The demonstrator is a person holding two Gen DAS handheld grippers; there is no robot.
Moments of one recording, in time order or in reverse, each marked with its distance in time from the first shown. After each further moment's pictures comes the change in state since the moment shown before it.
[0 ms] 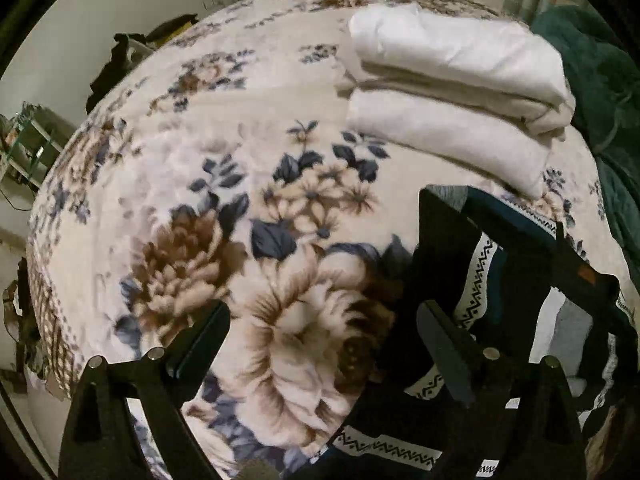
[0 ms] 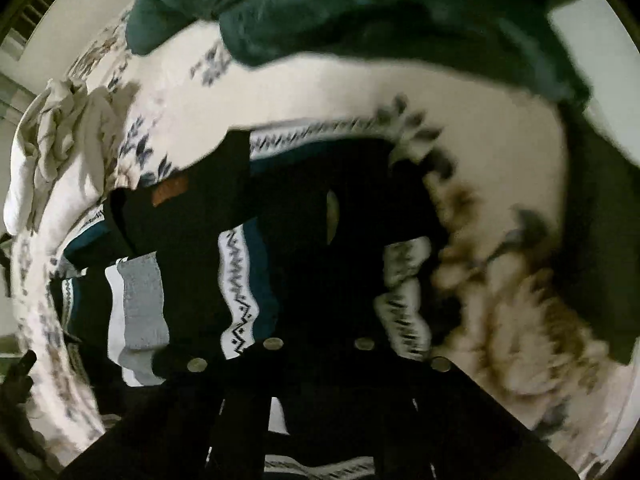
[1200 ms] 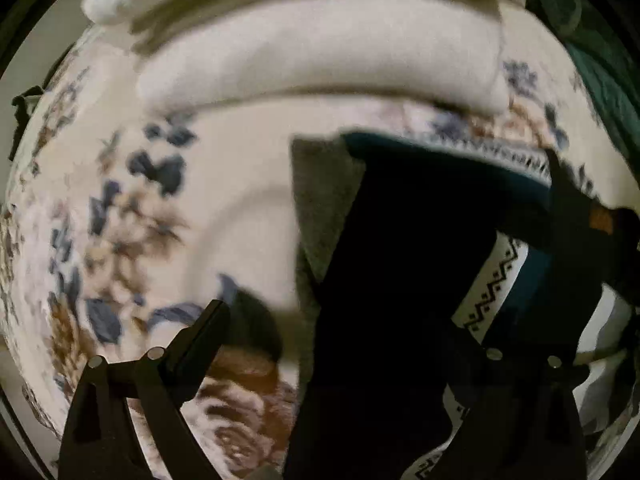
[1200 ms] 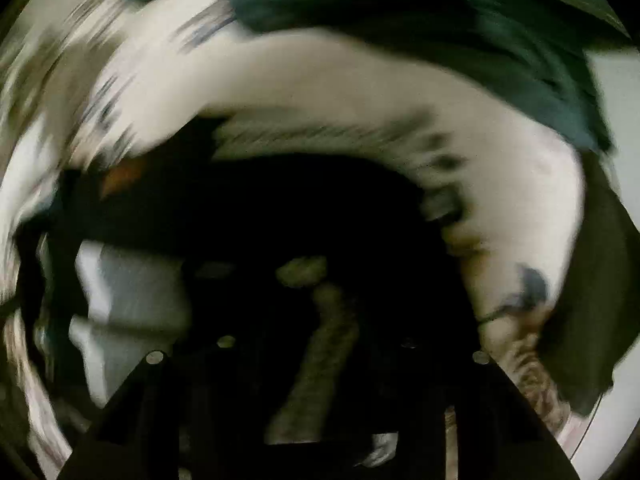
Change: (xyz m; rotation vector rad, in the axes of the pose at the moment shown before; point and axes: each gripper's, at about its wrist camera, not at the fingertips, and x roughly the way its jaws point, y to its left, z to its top) left arm 0.088 -0.117 0.033 0.319 0.152 -0.076; right arm 0.043 -0.022 0.040 -0.088 0.073 -0.115
